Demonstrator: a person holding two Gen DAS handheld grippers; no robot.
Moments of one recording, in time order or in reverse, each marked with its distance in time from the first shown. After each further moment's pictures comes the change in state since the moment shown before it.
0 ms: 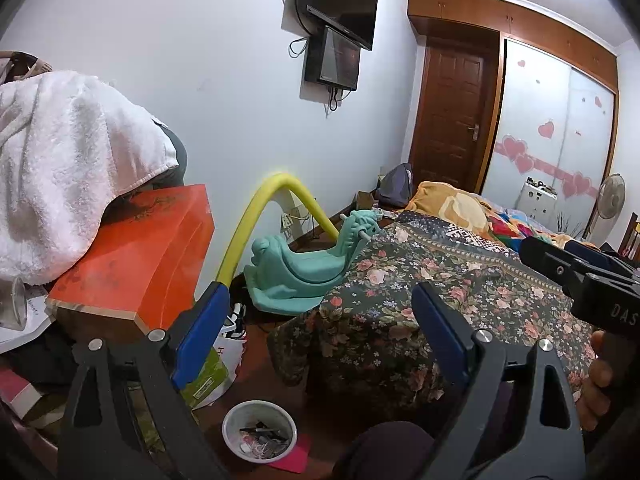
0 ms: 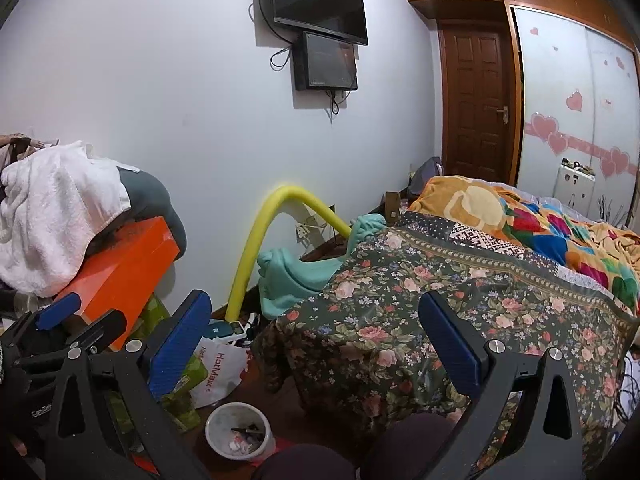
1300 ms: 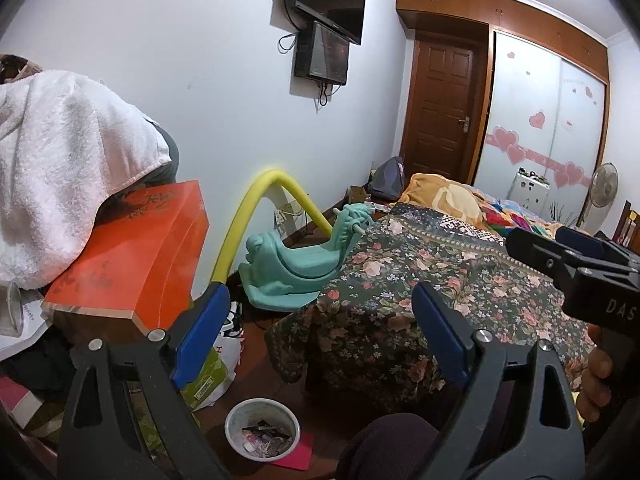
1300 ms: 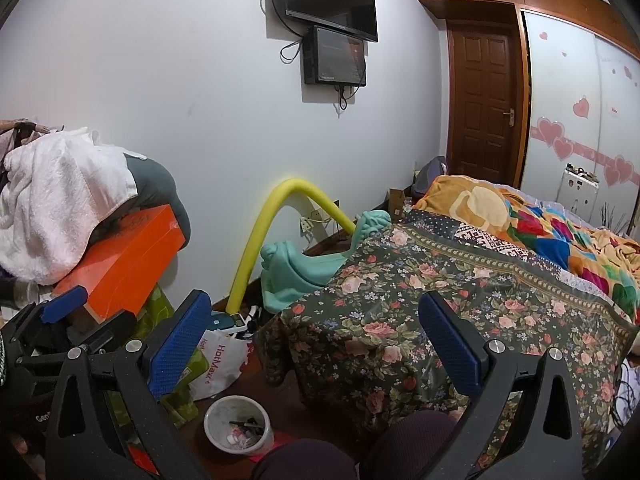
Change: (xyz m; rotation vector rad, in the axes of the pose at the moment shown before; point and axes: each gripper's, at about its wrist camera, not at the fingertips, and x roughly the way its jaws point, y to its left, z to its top) left arm -0.003 -0.004 -0.004 0.039 0.014 -0.023; right arm 0.002 0.004 -0.003 -0.035 0.014 0.012
